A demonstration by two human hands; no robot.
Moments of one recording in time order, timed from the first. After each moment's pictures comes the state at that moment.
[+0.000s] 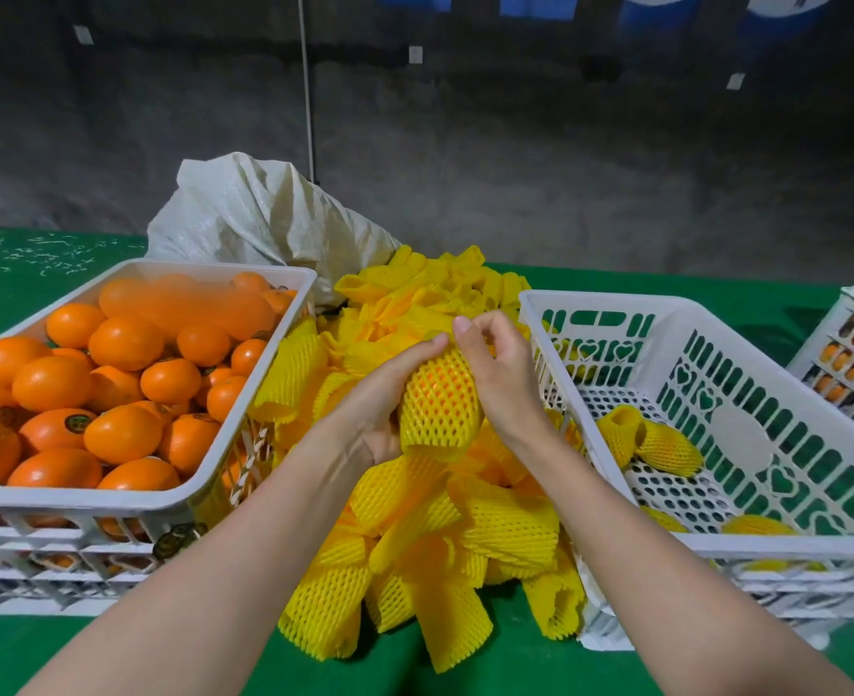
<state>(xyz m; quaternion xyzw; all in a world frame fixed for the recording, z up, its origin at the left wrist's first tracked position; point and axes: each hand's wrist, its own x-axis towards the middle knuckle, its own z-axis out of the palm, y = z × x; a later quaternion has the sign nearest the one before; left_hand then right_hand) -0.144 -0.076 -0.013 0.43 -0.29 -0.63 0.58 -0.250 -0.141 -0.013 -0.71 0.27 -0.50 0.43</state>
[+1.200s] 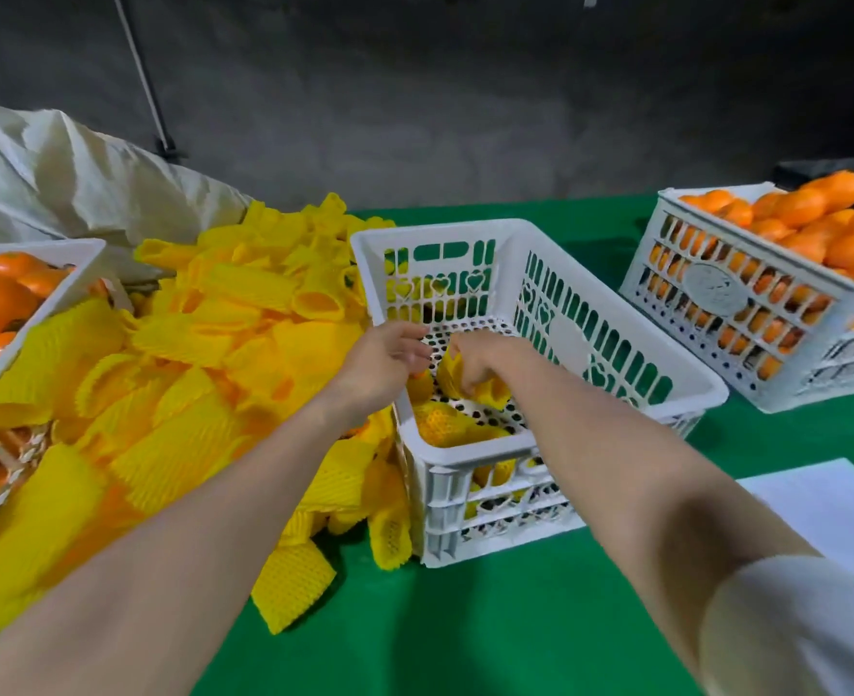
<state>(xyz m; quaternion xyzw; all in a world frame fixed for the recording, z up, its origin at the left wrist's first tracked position) -0.306 -0.159 -0.045 0.63 -0.55 -0.36 0.42 -0.423 -0.284 -0.069 -0.83 0.53 0.15 0.12</state>
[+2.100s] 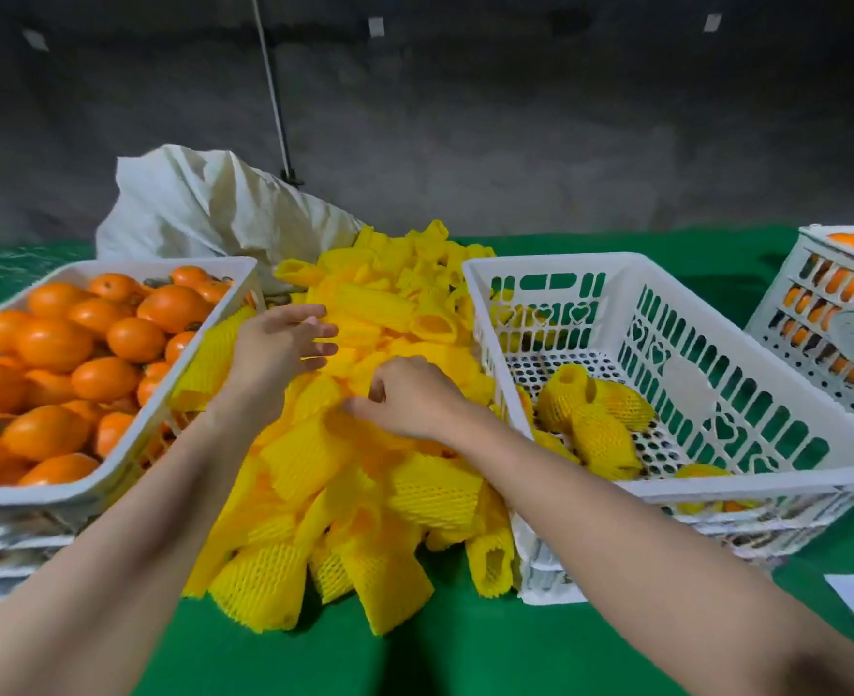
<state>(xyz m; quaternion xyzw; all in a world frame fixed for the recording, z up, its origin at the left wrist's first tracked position) -0.143 -0.090 -0.012 0.65 -0.33 -0.28 0.63 -0.280 -0.153 -0.039 -0.92 0.32 -0.13 0.18</state>
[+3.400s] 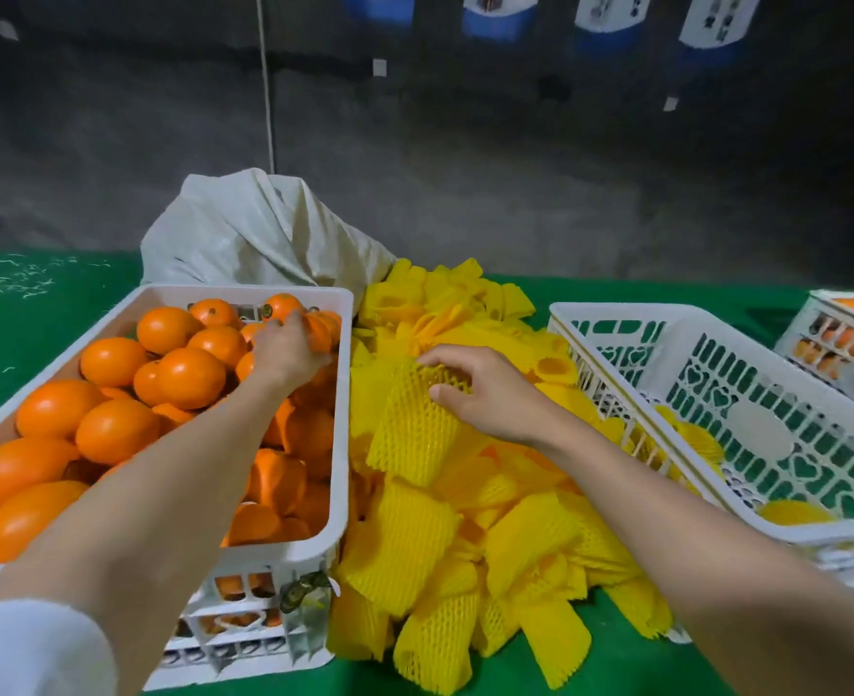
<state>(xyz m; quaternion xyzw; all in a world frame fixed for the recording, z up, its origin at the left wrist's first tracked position) 0.113 -0.112 -0.048 0.84 -0.47 -0.03 0.27 -0.153 -0.095 0.008 -0.90 0.27 -0.26 0.23</state>
